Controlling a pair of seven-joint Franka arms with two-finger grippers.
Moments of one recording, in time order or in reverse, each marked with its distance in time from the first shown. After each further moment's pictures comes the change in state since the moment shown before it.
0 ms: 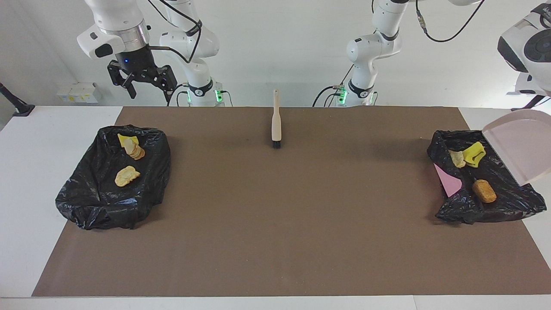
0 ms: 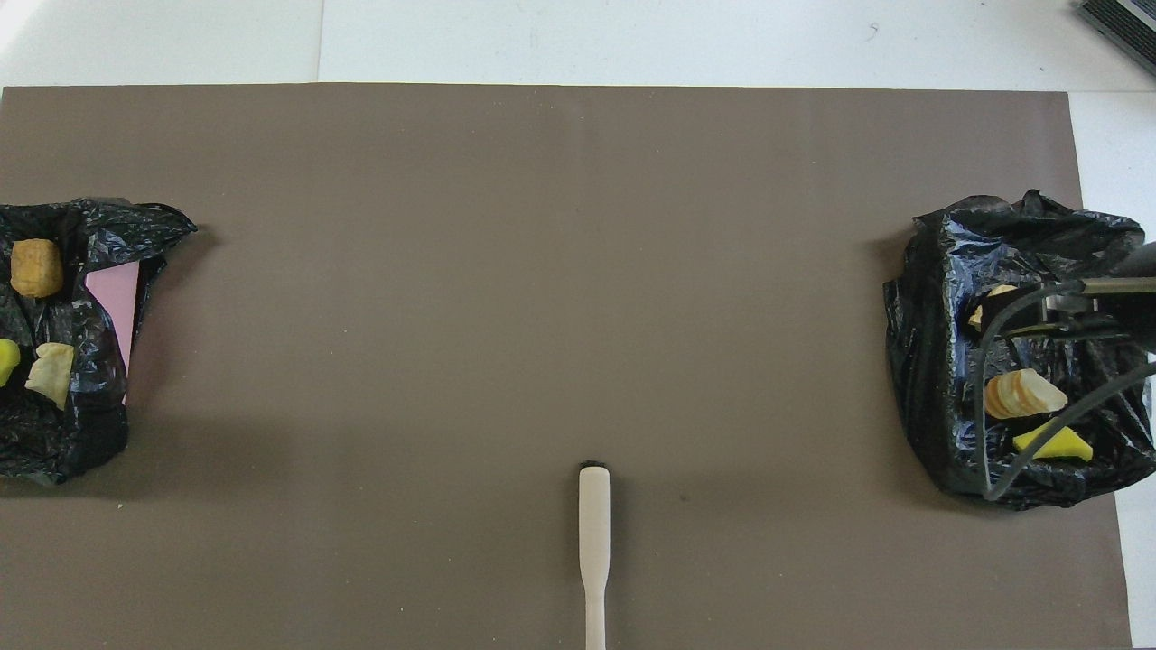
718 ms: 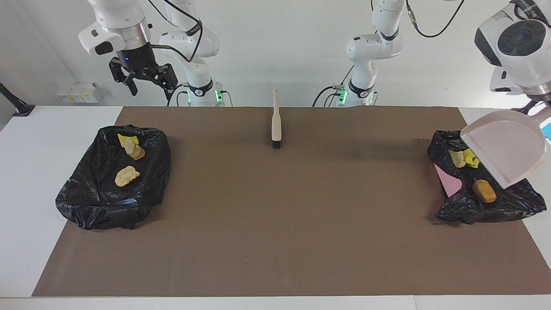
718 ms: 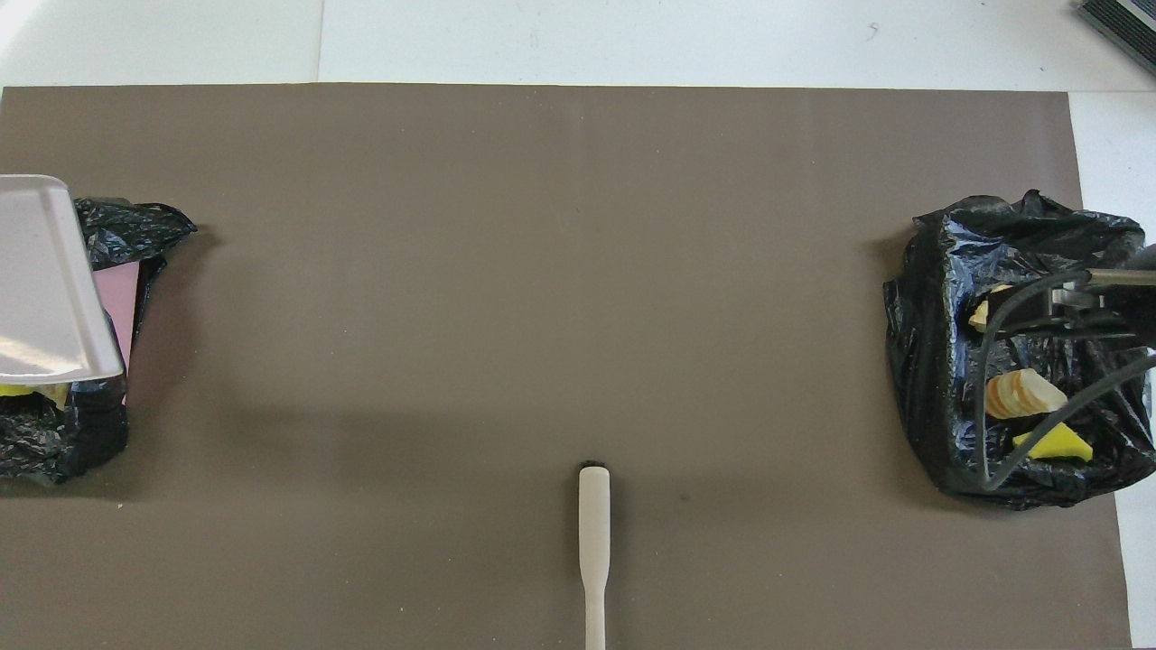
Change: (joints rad) left arm -0.277 -0.026 -0.013 -0.003 -0.330 -0.293 -0.596; right arm -0.006 -0.014 -0.001 -0.019 0.000 -0.016 0.023
